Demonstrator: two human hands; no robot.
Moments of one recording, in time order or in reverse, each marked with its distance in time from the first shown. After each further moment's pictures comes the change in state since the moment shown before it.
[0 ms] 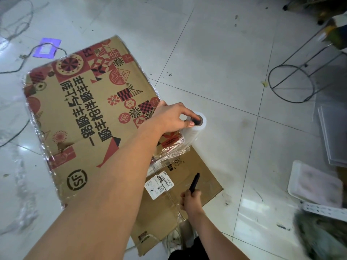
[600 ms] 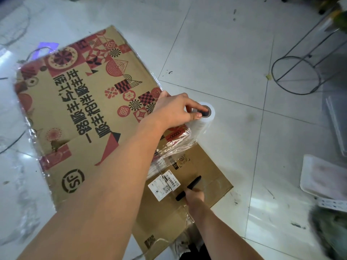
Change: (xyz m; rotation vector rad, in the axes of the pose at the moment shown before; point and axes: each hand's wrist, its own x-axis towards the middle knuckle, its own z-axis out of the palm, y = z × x) left_hand -0.006 -0.001 0.007 0.014 0.102 0.066; right_hand 0.058 0.018 0.028 0.062 0.191 0.229
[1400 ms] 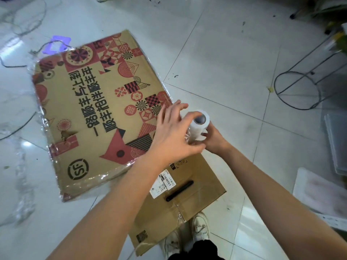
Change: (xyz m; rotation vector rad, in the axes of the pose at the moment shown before) left_hand -0.072 0.026 0.023 0.014 0.298 -0.025; right_hand -0.048 -0.186 -0.055 -0.471 -0.477 -1.090
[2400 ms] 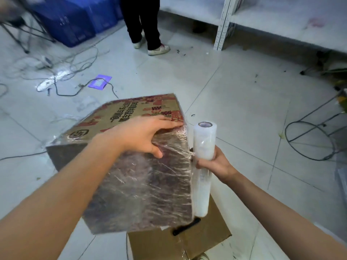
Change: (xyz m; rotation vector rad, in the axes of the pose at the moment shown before) left_hand 0.011 -0.027 -0.200 0.273 -0.378 -0.008; right_hand -0.035 -0.152 -0.006 0.168 -0.157 -0.102
